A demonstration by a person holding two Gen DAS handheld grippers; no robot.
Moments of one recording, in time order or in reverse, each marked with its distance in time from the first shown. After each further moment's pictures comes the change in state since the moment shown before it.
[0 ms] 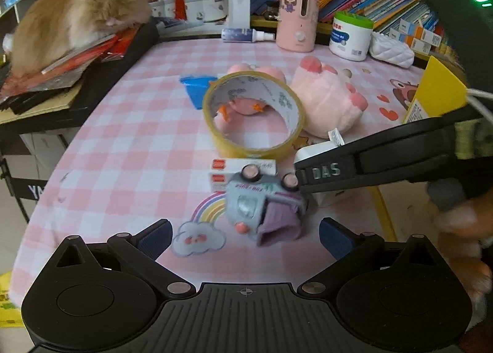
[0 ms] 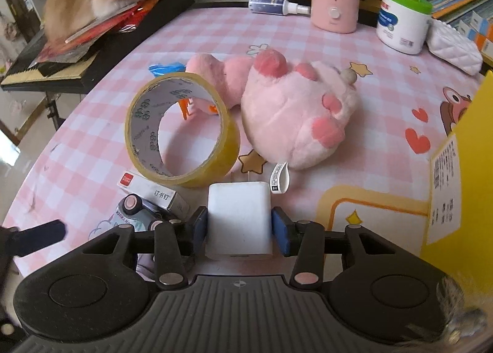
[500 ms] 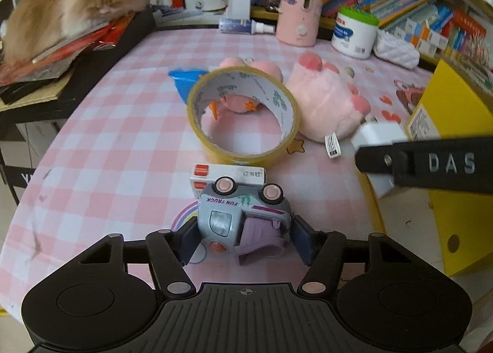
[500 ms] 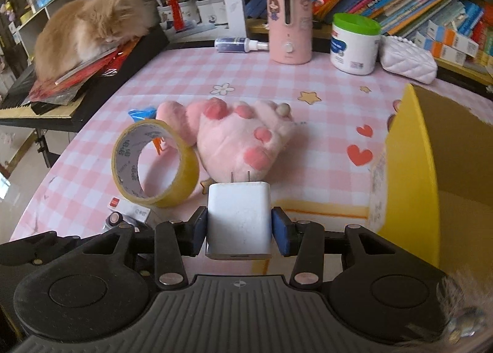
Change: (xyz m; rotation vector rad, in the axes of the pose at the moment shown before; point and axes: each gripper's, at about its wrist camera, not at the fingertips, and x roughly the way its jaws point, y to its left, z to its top) left arm 0.011 -0.005 0.011 -0.048 0.034 -0.009; right arm -0.054 -0.028 -0.007 0.074 -0.125 -0.053
